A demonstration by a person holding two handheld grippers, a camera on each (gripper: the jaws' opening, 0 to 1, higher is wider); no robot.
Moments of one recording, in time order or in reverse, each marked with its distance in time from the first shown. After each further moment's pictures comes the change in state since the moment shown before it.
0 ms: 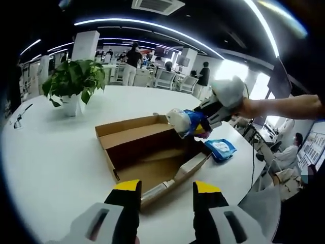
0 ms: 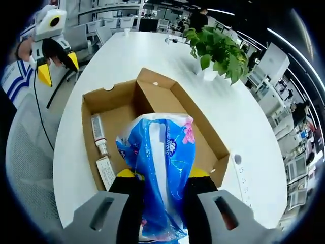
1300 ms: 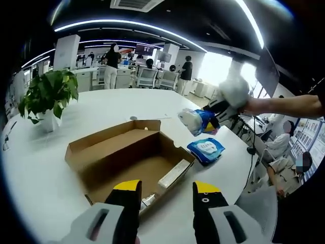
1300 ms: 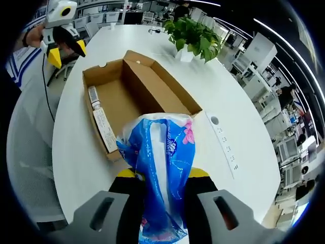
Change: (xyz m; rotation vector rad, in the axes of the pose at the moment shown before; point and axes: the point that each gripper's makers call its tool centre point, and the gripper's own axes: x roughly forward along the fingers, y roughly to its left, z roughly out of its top) left arm 0.046 -0.046 0.026 0.093 0.033 -0.102; right arm -0.085 -0.025 -0.108 0.079 0.084 -0.102
